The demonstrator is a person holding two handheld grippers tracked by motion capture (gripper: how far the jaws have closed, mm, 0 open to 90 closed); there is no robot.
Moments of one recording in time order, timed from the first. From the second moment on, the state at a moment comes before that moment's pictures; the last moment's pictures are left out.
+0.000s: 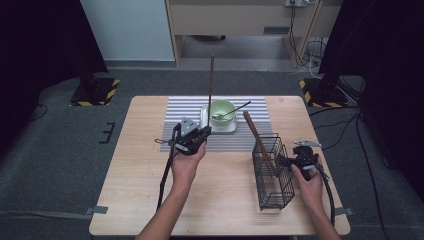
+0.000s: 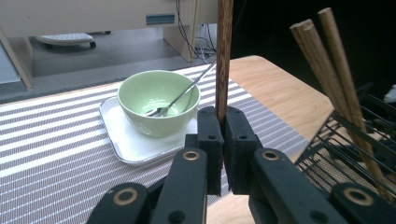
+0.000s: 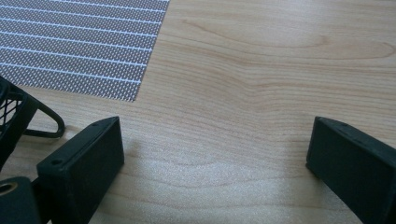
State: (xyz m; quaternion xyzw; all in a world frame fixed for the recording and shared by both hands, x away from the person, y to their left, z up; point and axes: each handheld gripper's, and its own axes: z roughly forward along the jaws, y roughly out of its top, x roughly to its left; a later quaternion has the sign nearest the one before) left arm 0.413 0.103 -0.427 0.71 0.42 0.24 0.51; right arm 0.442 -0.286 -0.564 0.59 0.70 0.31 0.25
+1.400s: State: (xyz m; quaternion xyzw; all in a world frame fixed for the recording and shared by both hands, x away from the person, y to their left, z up) left arm 0.469 0.083 -0.455 0.66 0.53 0.30 0.44; right arm 0.442 -0.282 -0.565 0.61 0.69 0.30 0.25
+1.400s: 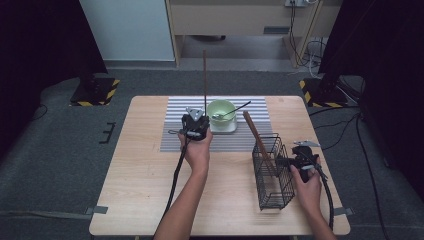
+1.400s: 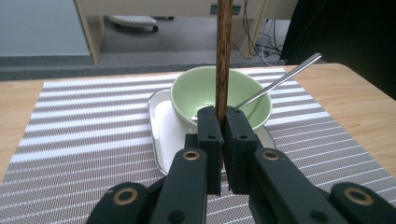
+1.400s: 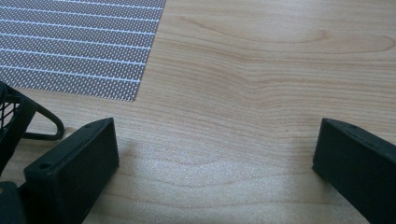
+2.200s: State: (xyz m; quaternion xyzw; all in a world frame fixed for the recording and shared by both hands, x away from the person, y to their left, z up) left arm 0.483 0.077 -0.507 0.67 0.56 0.27 0.41; right arm 0.442 -0.281 -0.565 0.61 0.69 0.30 0.25
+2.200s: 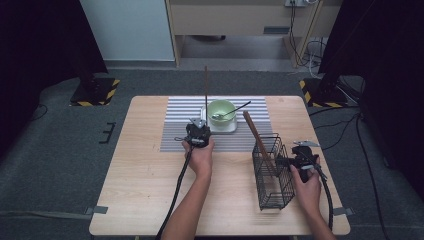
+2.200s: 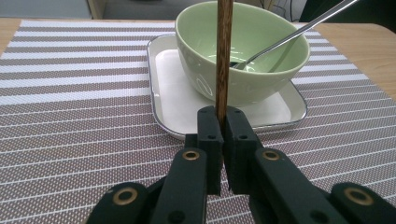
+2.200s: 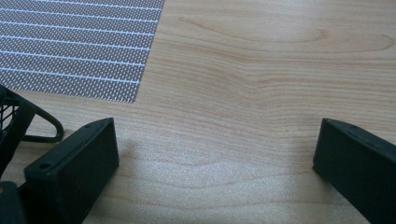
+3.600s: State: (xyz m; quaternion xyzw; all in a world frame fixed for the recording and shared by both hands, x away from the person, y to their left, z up) left arm 0.484 0.109 -0.533 0.65 0.61 0.24 0.38; right arm 0.442 -0.281 -0.565 0.61 0.69 0.30 0.25
